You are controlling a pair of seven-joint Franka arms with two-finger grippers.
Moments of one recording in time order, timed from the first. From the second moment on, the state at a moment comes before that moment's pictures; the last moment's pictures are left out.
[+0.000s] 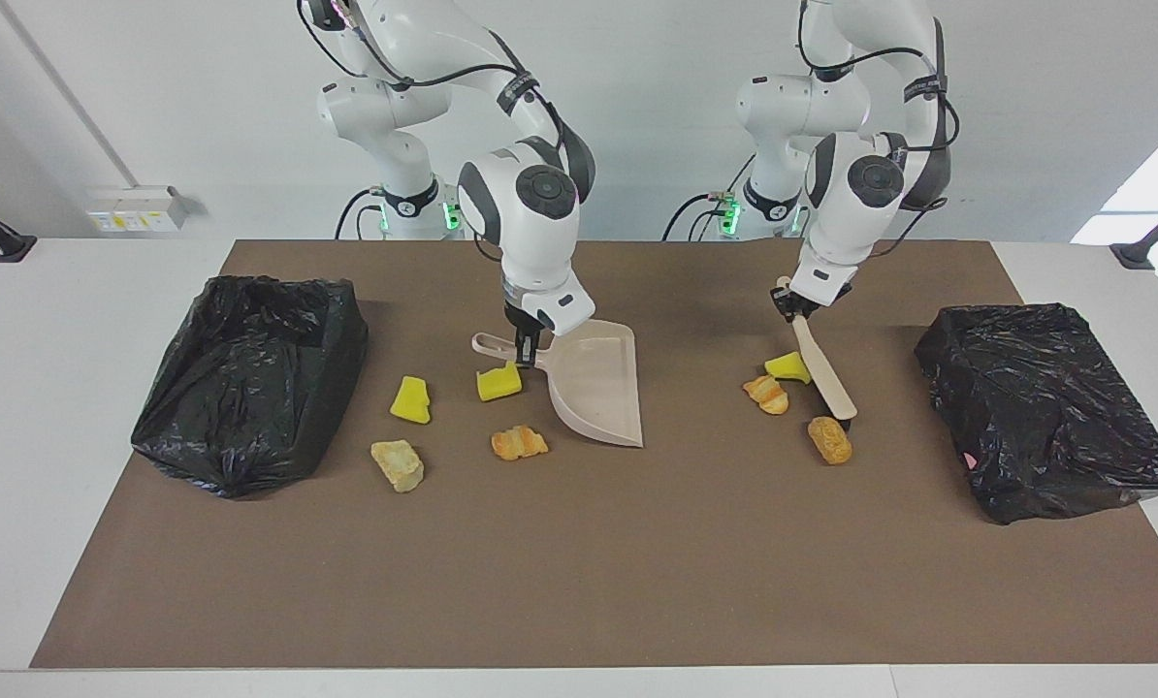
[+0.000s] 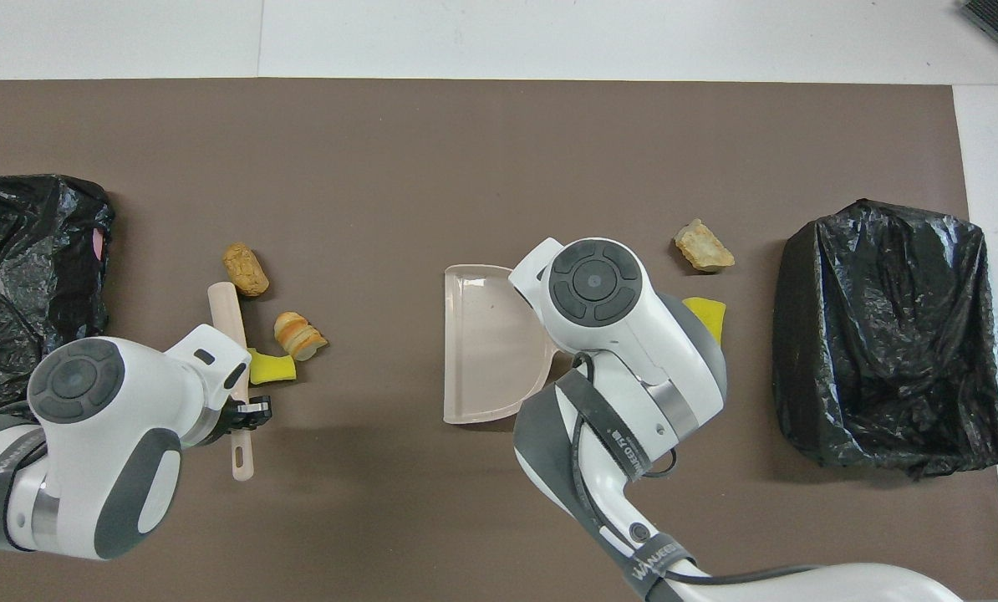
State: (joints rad) left arm -0.20 -0.18 -0.06 -2.47 -0.01 2.15 -0.39; right arm 0.41 0.26 0.12 -1.84 -0.15 2.01 -0.94
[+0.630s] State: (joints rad) left arm -0.37 -0.11 -0.06 -2.35 -0.11 2.17 -0.53; right arm 0.41 0.26 0.12 -1.85 -0.16 2.02 -0.94
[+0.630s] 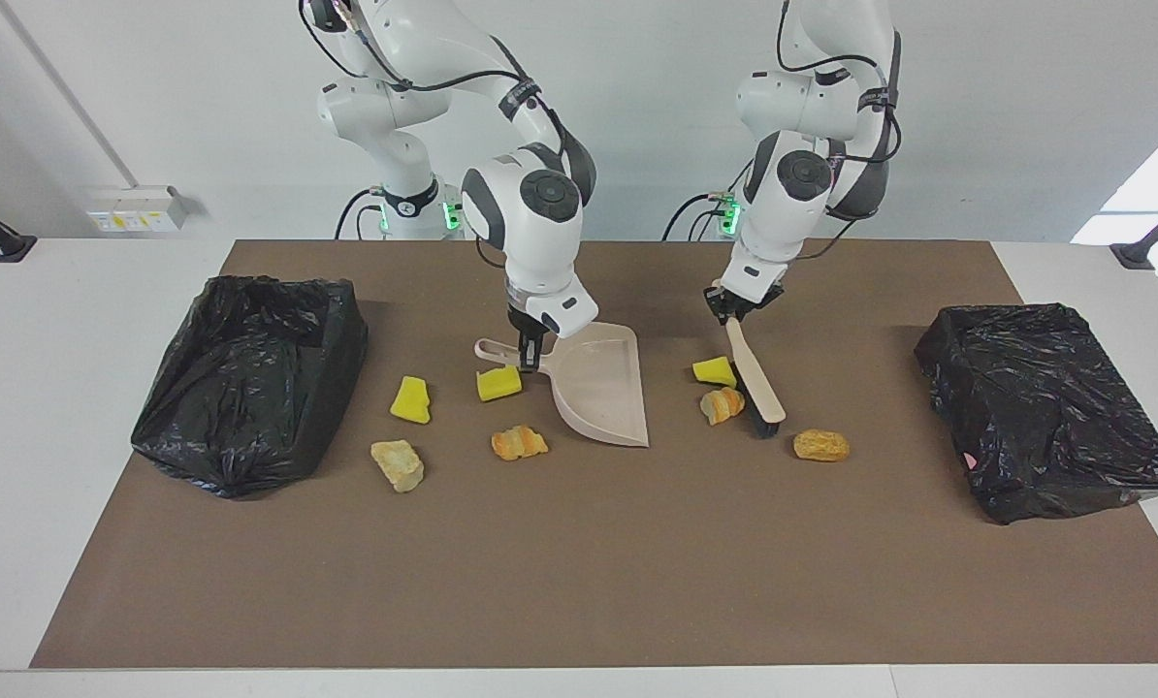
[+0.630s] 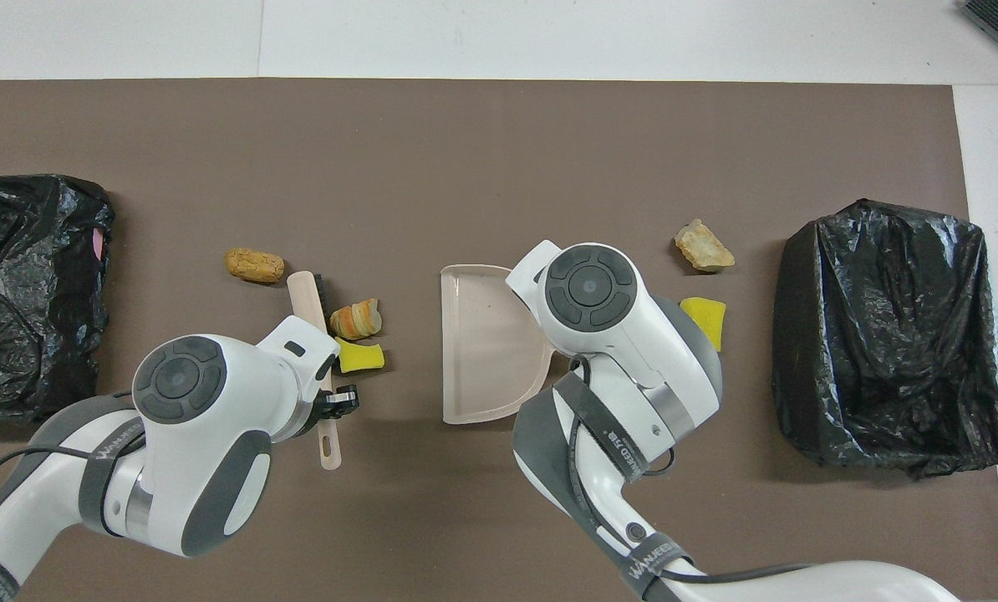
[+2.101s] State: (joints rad) left arm -0.60 -0.07 -0.07 -2.33 -0.28 2.26 -0.54; right arm 0.41 0.26 0.12 -1.85 -0.16 2.02 -0.94
